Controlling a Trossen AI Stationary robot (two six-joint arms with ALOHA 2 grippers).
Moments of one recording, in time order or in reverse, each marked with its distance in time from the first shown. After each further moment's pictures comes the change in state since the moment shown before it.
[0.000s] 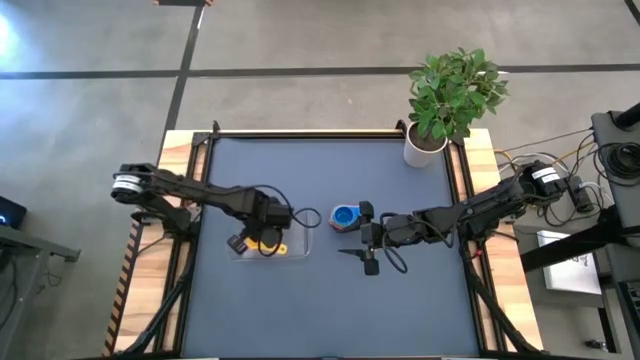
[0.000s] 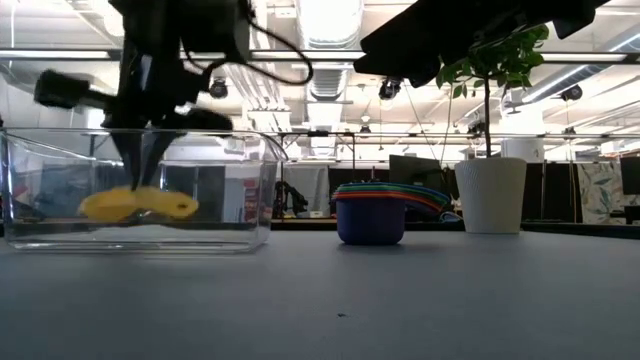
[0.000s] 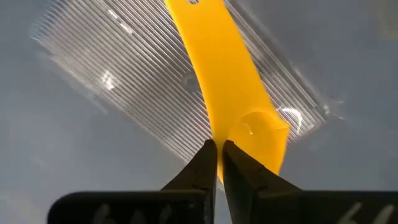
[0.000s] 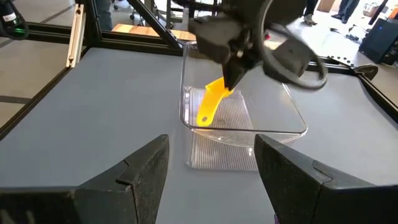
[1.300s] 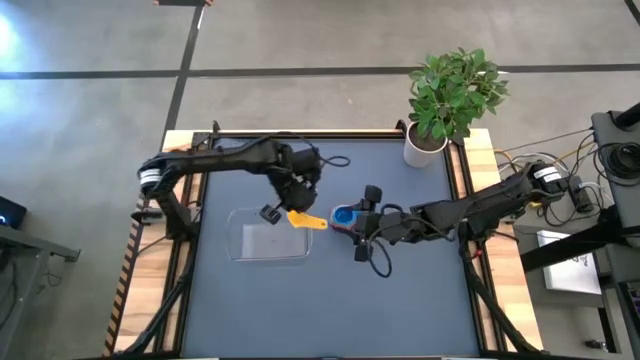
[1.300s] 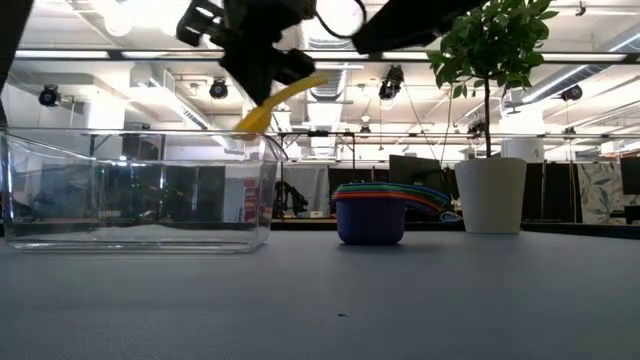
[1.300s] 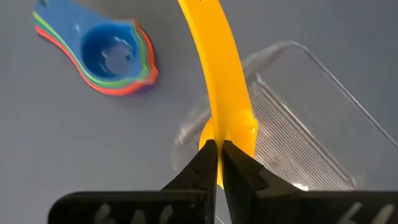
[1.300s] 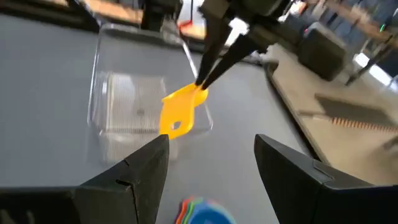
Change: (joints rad) left arm 0.250 0.209 0.604 -0.164 0.265 0.177; right arm 0.014 -0.024 0.232 -0.400 0.317 -0.072
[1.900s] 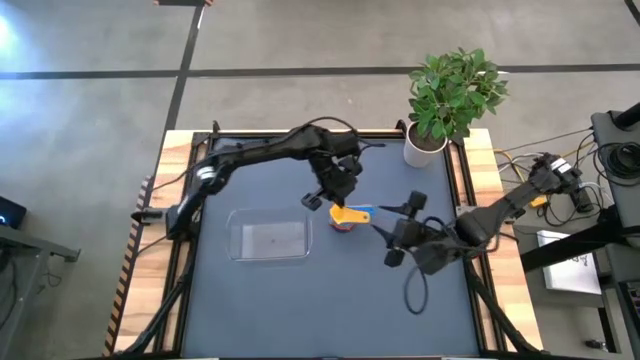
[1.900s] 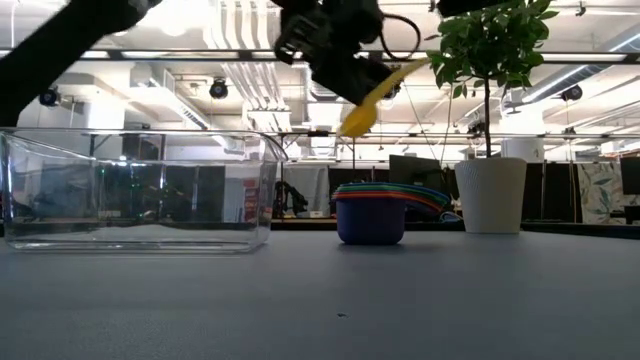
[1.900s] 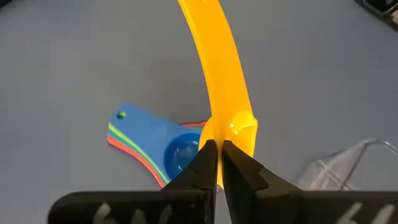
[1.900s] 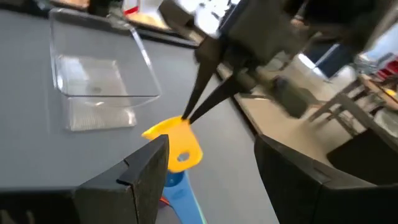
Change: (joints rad) left arm 0.062 0.445 0.577 -0.057 0.253 0.111; right arm 0.272 -0.175 0.020 -0.454 0.467 0.280
